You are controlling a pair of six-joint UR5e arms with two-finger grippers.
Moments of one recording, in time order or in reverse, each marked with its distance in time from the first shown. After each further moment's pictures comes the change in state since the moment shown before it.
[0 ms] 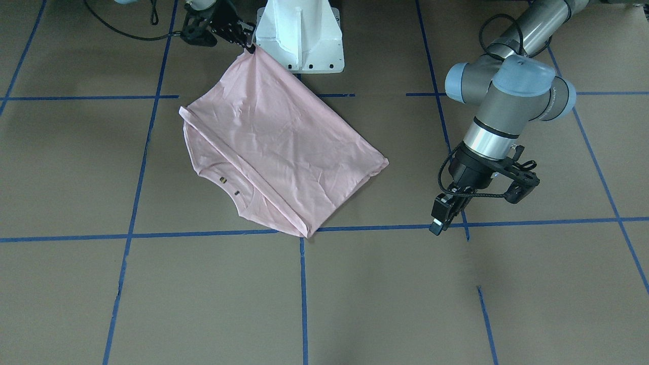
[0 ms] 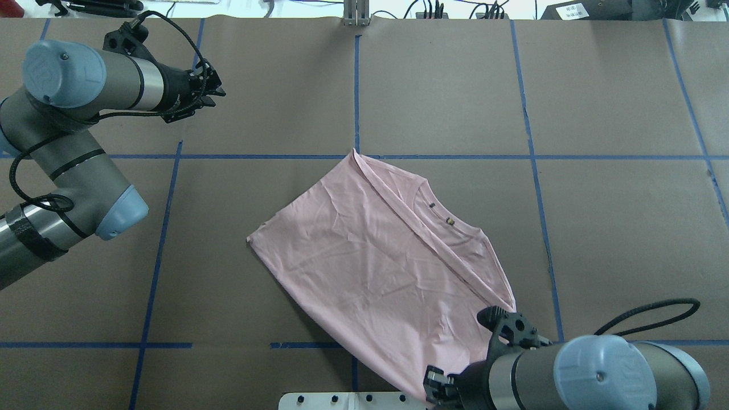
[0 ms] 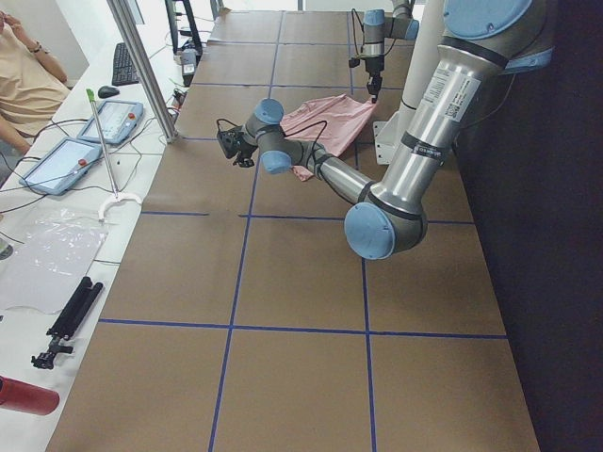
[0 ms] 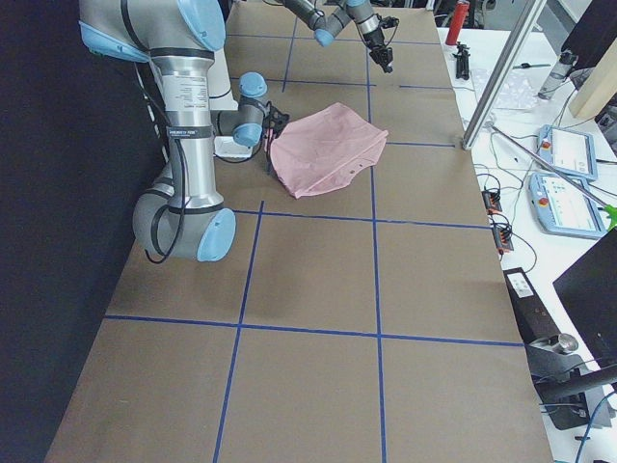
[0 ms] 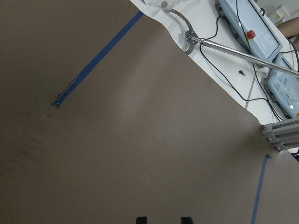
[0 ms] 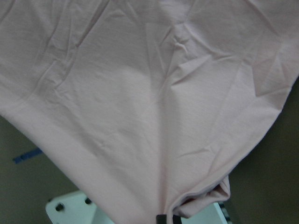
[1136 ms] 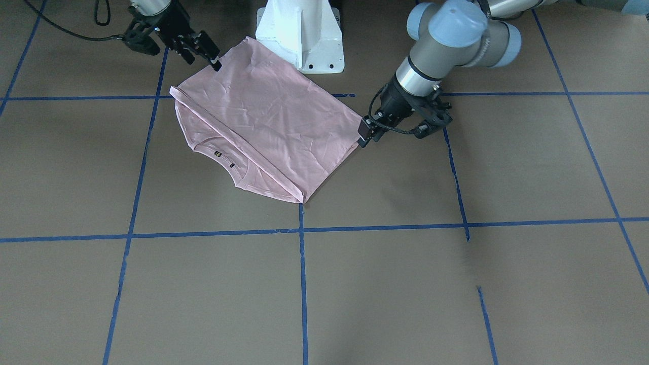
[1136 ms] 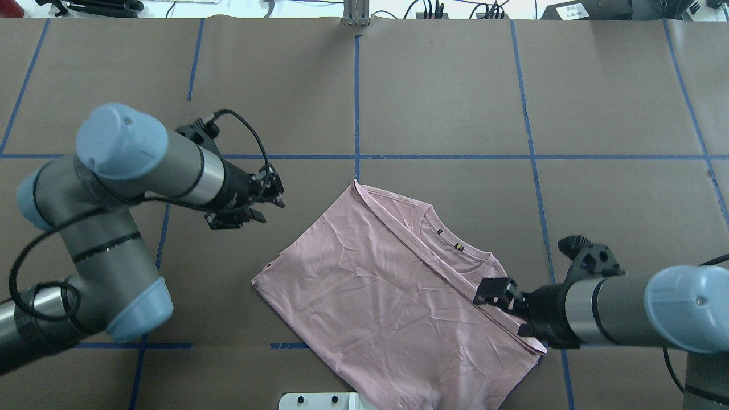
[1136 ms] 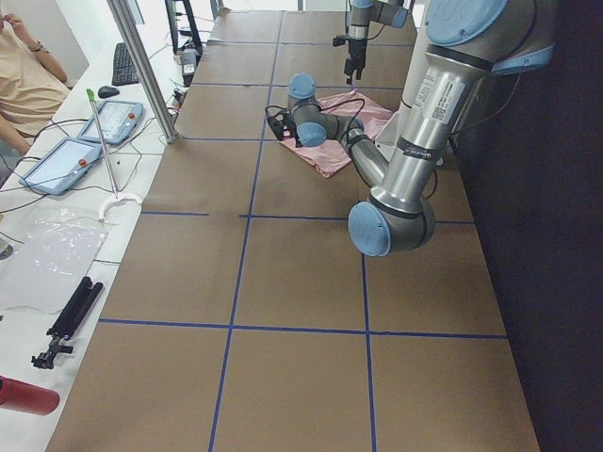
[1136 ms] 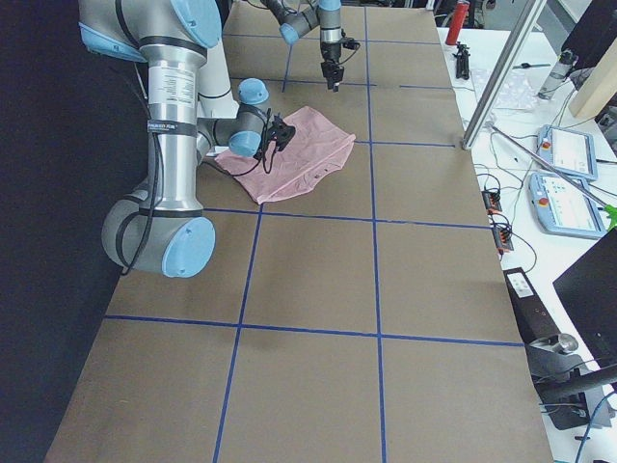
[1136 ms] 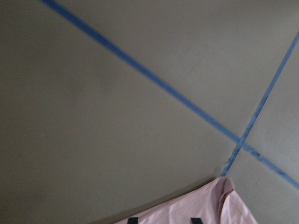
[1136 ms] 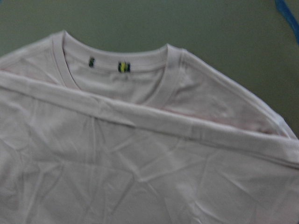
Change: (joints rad) left arm 0.280 0.022 -0.304 0.388 -0.115 -0.096; right arm 0.308 -0.127 0.053 0.001 -0.001 -0.027
